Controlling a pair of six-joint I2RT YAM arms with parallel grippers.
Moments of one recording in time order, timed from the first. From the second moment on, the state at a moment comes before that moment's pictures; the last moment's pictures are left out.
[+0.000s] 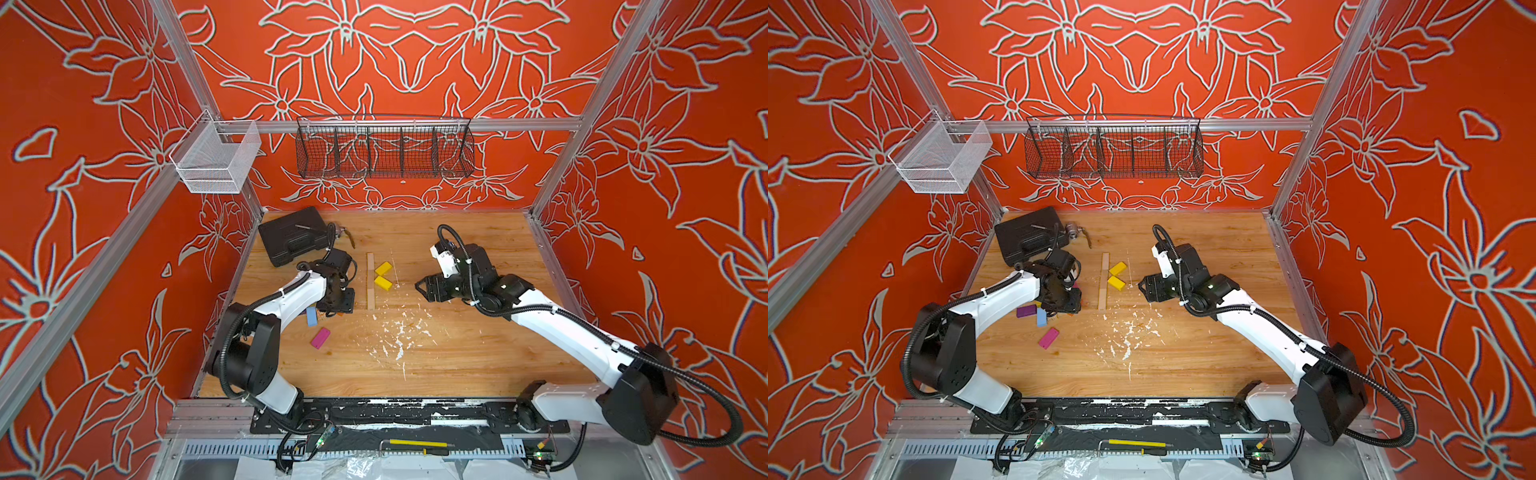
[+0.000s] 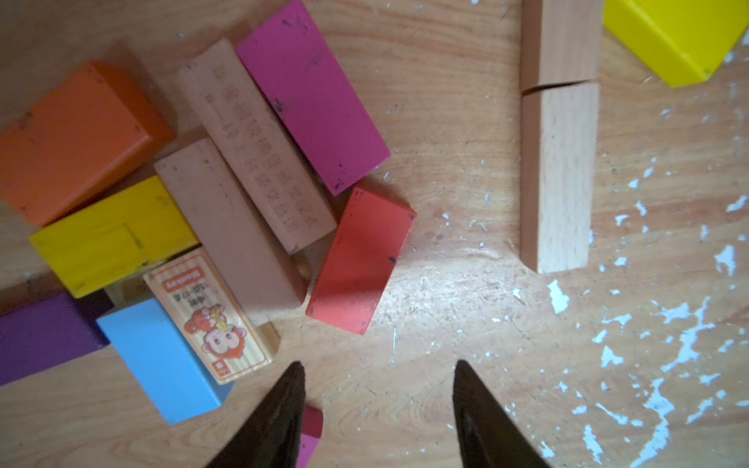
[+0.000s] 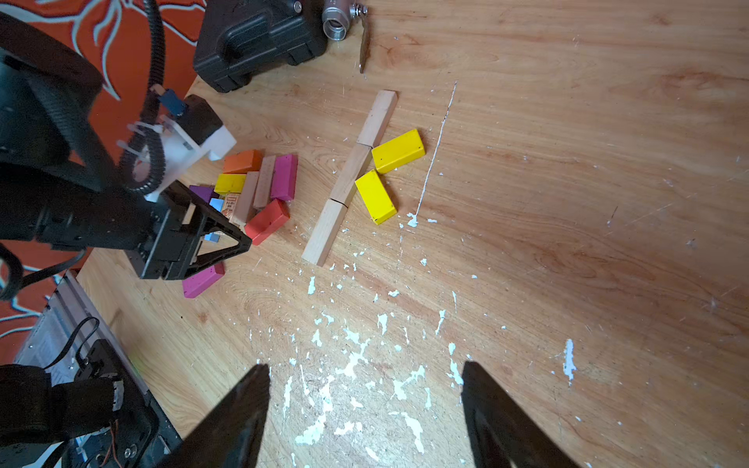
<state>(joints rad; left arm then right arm) -0.29 1.60 1.04 -0.80 0.01 -0.26 0.61 1.29 1.02 -0.44 -0.18 0.35</state>
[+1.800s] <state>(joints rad) -0.46 1.57 1.27 -0.79 -0.02 -0.50 0.61 1.17 0.98 -0.57 0.19 0.54</state>
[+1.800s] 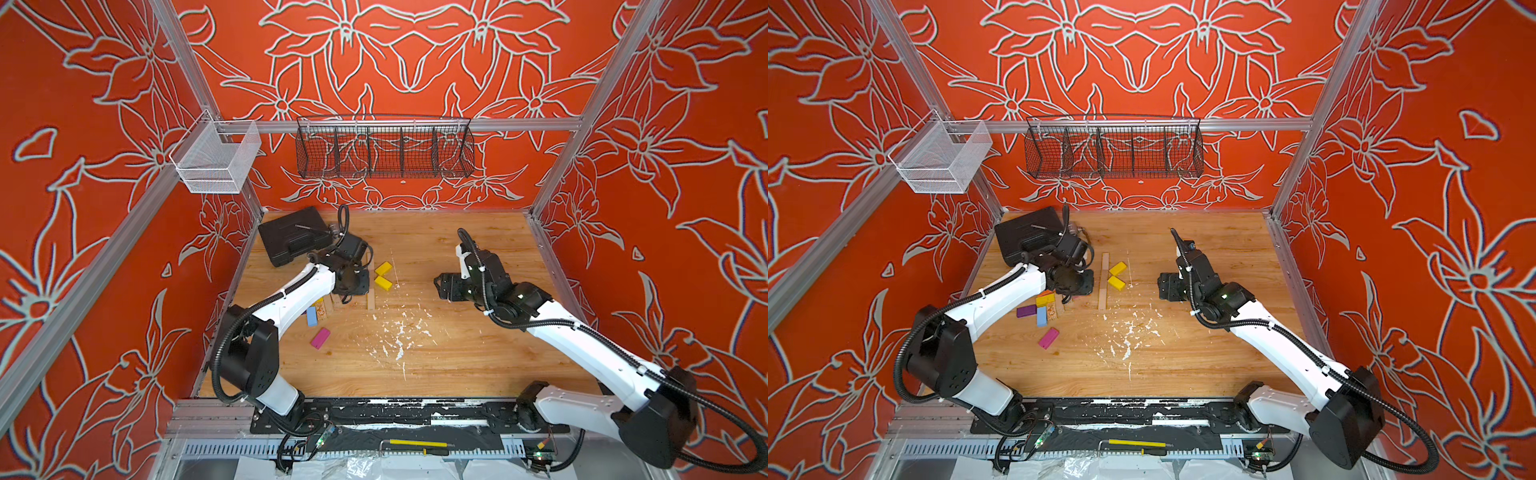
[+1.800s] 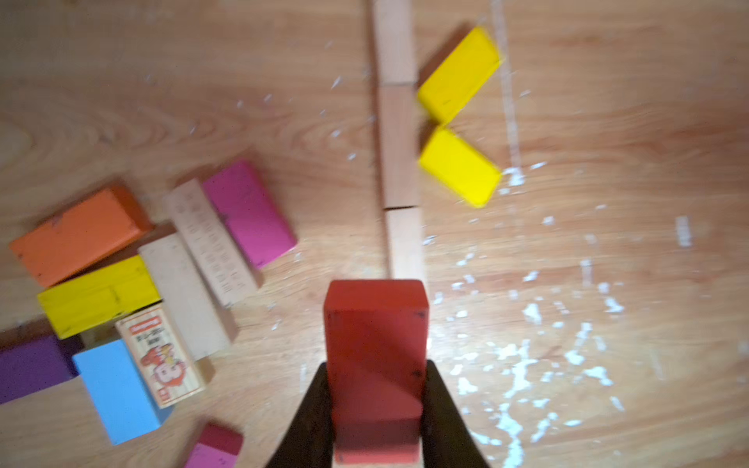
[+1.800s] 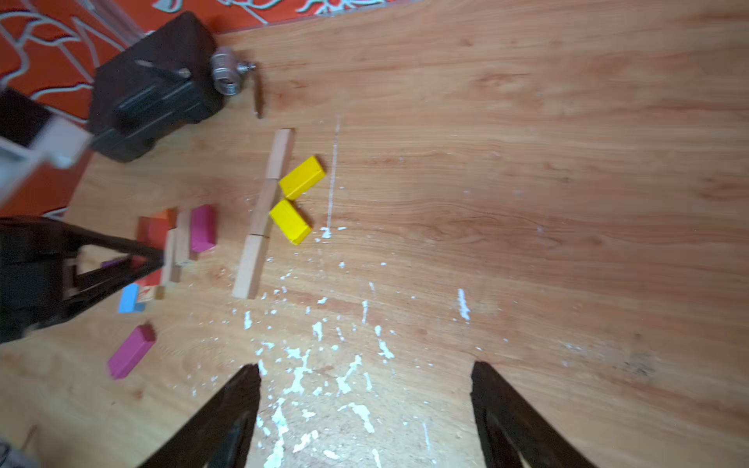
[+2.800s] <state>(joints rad) -0.61 2.54 2.43 -1.11 -0.16 -0.58 0.60 1.00 0.90 -0.74 0.39 0.67</state>
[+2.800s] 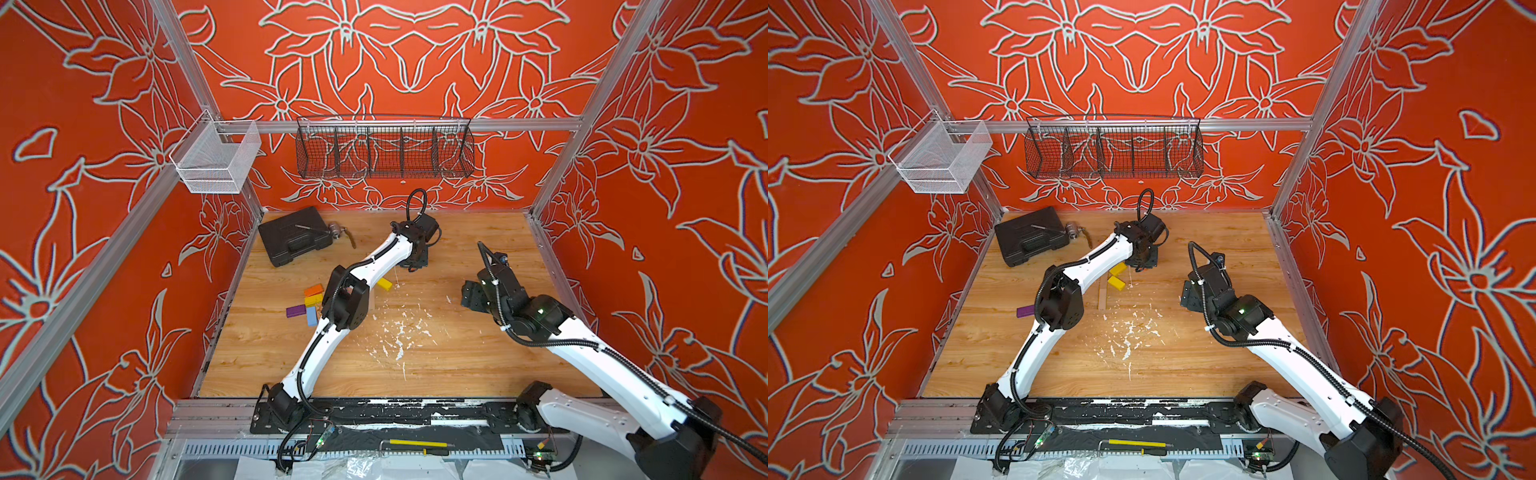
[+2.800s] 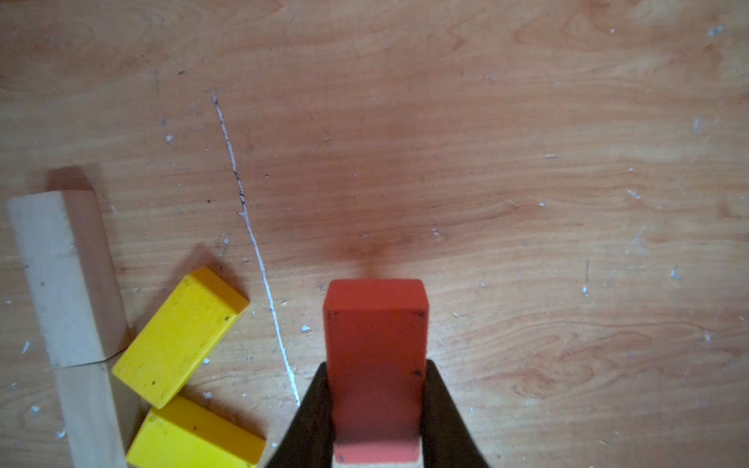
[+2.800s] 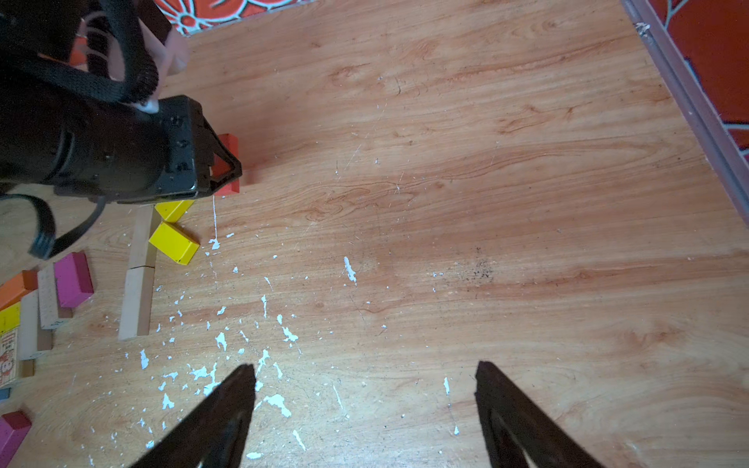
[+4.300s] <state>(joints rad) -0.58 2.66 2.51 -1.01 -0.11 -0.63 0.59 0.95 0.85 -0.73 0.40 0.69</state>
